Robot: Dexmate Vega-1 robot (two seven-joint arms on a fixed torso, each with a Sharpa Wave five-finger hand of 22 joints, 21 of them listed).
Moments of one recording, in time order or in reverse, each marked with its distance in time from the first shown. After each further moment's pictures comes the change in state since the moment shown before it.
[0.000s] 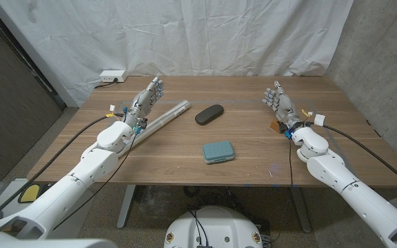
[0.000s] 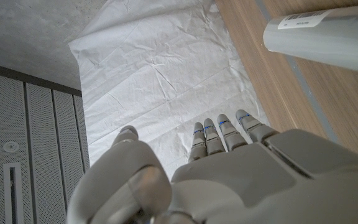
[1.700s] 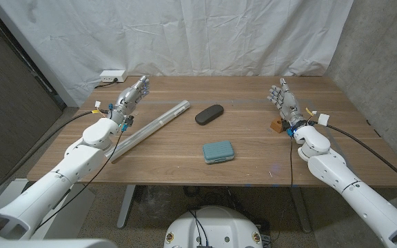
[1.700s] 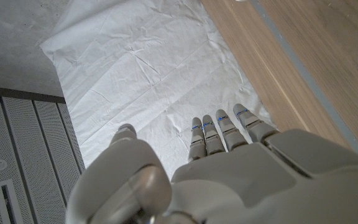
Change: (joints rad) left arm -0.004 0.071 -0.040 0.023 0.069 0.032 0.065; left_hand 0.025 -0.009 -0.015 -0.015 0.000 0.057 -0.004 0.004 0.000 0.050 0.000 0.001 0.000 0.056 -0.007 0.000 0.000 0.060 -0.004 0.010 0.000; right arm -0.010 0.007 0.029 -0.020 0.005 0.002 -0.047; right_hand -0.008 0.008 -0.007 -0.001 0.000 0.009 0.002 0.000 0.000 0.003 0.003 0.000 0.000 0.004 0.003 0.000 0.000 0.005 -0.005 -0.022 0.005
